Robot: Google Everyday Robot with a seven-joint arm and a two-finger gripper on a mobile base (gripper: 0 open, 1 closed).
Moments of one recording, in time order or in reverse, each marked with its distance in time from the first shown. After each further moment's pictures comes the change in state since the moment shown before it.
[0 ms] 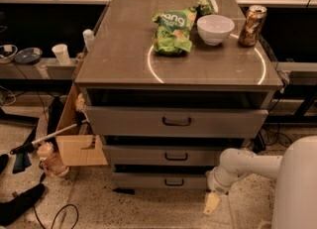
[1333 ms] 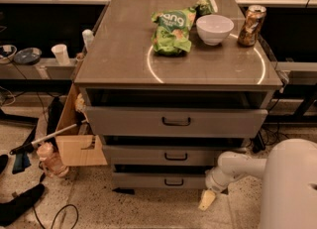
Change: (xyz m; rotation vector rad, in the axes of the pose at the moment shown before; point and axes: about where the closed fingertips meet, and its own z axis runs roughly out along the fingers) arm 0.007 -0.037 0.042 0.054 -0.035 0.081
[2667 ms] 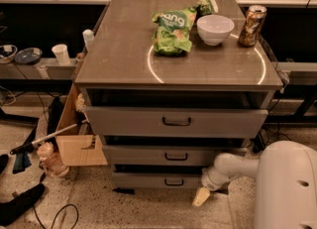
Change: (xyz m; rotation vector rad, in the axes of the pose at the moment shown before) arm -0.014 -0.024 0.028 0.034 -0.043 0.029
